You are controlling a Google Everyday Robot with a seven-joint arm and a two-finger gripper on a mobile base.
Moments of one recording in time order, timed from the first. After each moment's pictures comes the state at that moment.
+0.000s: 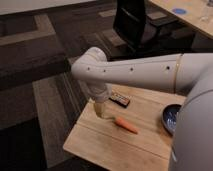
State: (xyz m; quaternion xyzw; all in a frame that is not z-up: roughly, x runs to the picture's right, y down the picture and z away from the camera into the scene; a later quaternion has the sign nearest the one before) arm 0.009 0.078 0.678 -0.28 0.16 0.20 0.92
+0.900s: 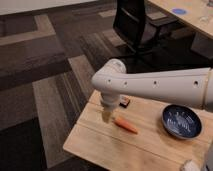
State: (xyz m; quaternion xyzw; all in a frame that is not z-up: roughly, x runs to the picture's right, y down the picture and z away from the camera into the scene) arm 0.033 0.106 0.702 -0.29 0.09 0.22 0.93
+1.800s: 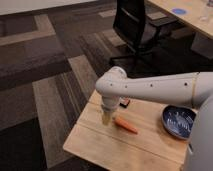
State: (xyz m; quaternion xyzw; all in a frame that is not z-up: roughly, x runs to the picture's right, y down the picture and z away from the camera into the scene) arm 0.018 0.135 0.750 -0.32 0.05 0.16 0.93
